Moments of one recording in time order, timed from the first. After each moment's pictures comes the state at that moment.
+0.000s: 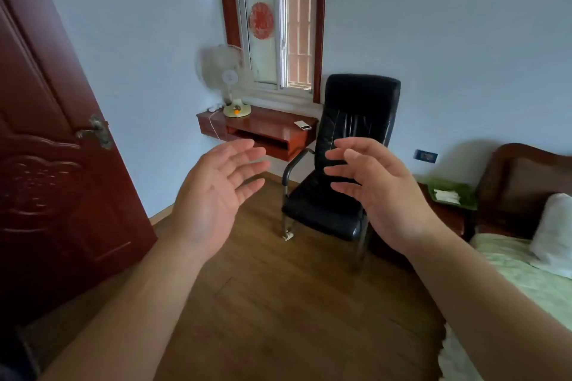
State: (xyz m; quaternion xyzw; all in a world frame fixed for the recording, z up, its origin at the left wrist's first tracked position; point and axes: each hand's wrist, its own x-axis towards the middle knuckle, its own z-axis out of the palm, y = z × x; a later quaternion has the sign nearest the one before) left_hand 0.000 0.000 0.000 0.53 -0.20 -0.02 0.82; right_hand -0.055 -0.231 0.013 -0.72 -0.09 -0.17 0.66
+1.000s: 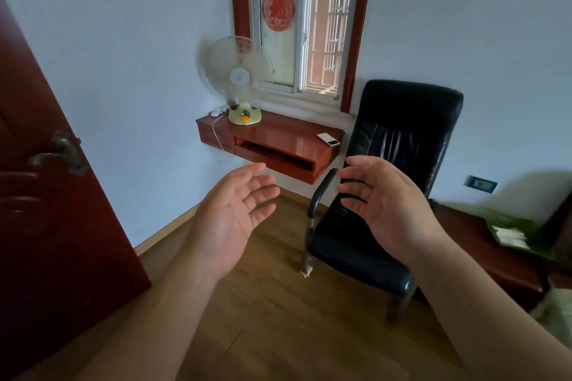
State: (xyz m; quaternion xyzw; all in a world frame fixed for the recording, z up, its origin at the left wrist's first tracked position) left_hand 0.384 0.106 -0.044 0.51 -0.11 -0.09 0.85; right_hand 0.336 -0.125 -0.022 -0.61 0.01 -0.13 0.78
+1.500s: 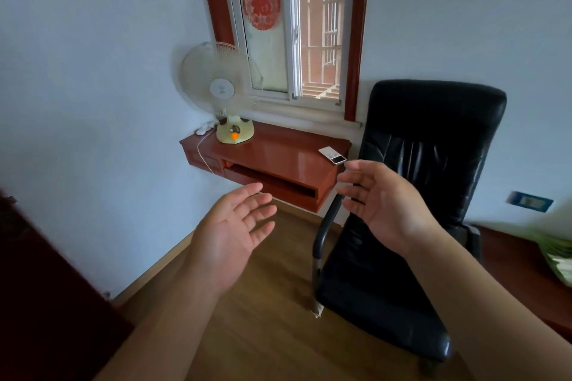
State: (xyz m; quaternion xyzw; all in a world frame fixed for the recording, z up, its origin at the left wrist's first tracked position) left_hand 0.637 -0.009 -0.050 0.52 0.00 -0.13 0.85; right_hand 0.611 -0.247 -0.040 -0.54 0.06 -0.08 0.84
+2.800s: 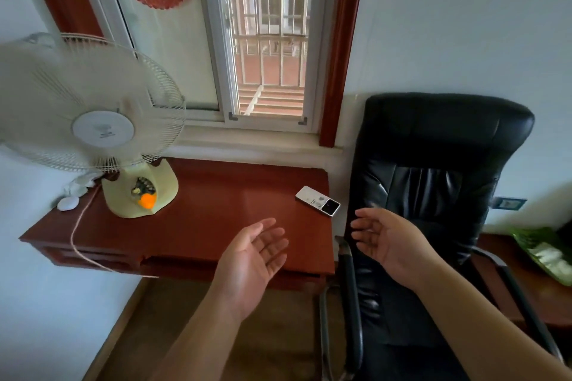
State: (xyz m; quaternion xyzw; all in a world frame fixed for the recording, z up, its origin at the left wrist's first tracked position) left_hand 1.210 -0.054 -0.164 0.48 -0.03 -0.38 0.79; right_hand 1.070 -0.265 -0.129 -0.48 0.34 -0.19 0.78
